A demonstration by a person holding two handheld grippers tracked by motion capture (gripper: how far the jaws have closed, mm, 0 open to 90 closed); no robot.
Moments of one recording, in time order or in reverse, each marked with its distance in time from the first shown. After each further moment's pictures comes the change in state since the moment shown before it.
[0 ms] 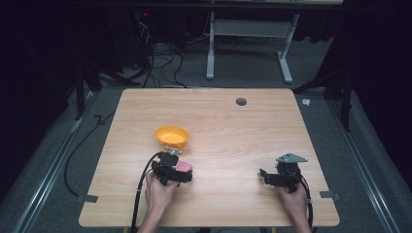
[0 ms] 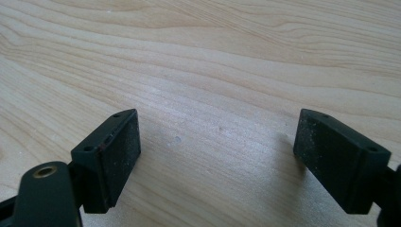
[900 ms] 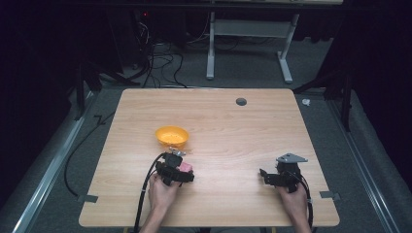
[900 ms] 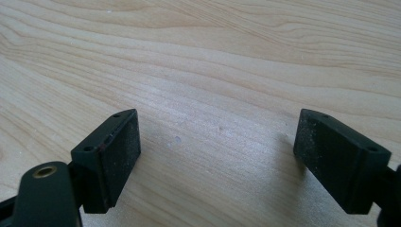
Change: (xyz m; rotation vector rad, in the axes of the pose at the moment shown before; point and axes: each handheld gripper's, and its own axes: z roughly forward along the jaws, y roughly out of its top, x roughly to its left) left arm -0.009 0.001 0.008 0.024 0.052 0.032; right arm 0.000 0.000 0.000 0.000 0.000 0.000
